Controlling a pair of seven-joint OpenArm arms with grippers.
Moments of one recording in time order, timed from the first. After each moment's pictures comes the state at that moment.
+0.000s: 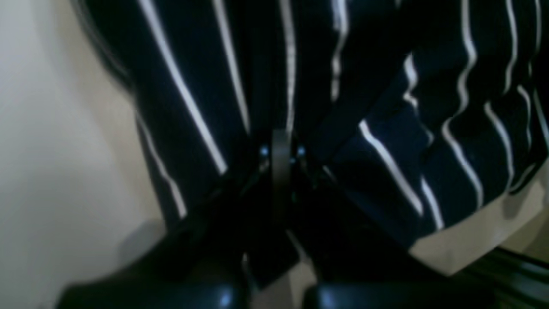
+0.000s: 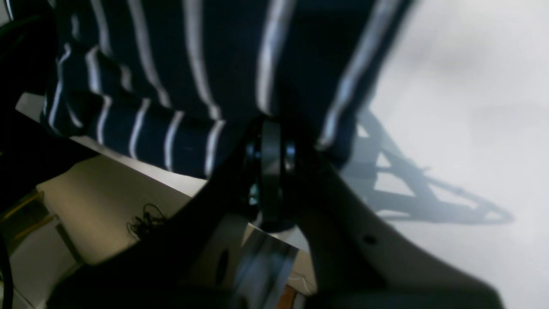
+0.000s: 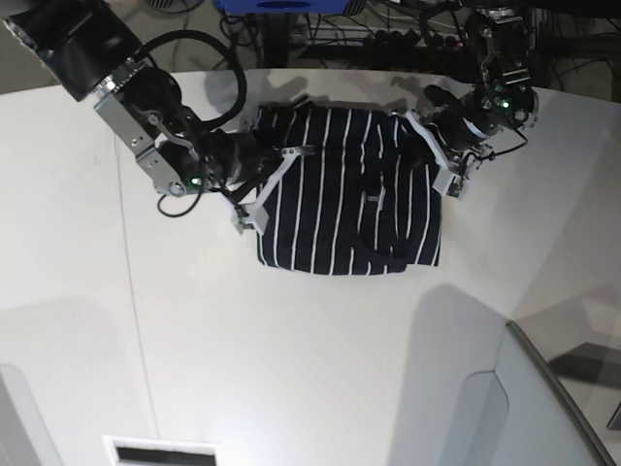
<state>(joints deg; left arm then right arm) 13.6 -7.4 -18.3 76.9 -6.7 -41.9 29.1 5.9 12.4 -39.6 80.9 42.6 -18.2 -55.9</state>
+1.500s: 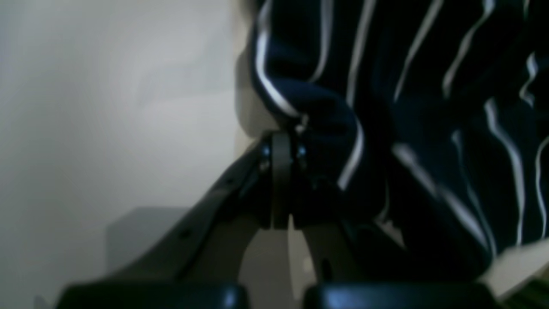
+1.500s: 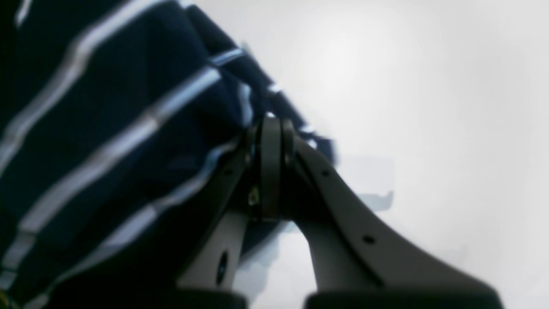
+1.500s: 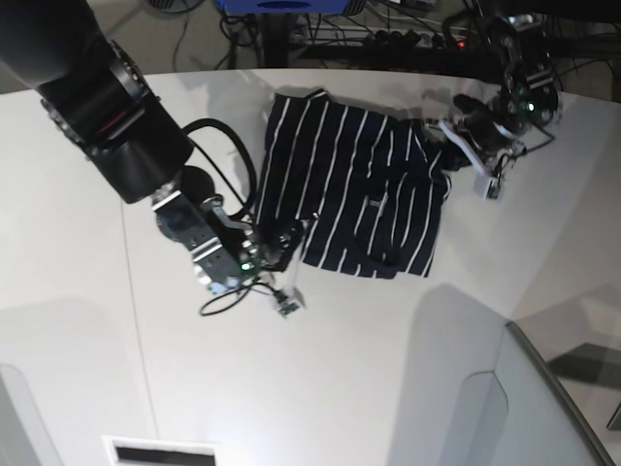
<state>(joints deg) 9.6 -10.0 -22.0 72.3 -6.0 -37.0 30.2 26.0 2.4 -39.7 50.6 18.4 3.0 -47.9</state>
